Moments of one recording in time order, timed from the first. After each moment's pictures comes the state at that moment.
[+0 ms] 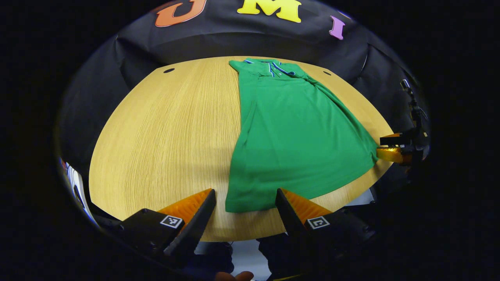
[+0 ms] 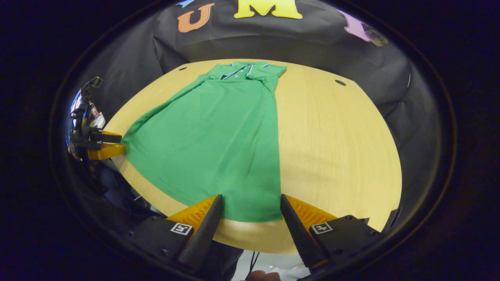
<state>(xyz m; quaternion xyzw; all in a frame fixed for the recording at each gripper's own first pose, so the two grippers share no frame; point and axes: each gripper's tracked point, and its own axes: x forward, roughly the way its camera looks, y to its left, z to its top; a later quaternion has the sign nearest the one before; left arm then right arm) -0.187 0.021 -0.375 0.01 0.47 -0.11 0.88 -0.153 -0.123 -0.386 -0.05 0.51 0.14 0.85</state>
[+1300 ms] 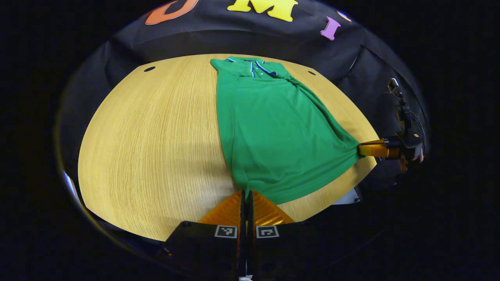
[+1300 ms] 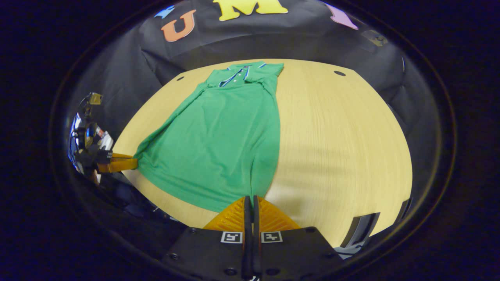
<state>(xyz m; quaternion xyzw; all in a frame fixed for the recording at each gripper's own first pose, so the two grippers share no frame) -0.175 -0.014 -0.348 -0.03 0.47 -0.18 0.86 -0.143 -0.109 -0.350 0.05 0.52 0.14 0.84</state>
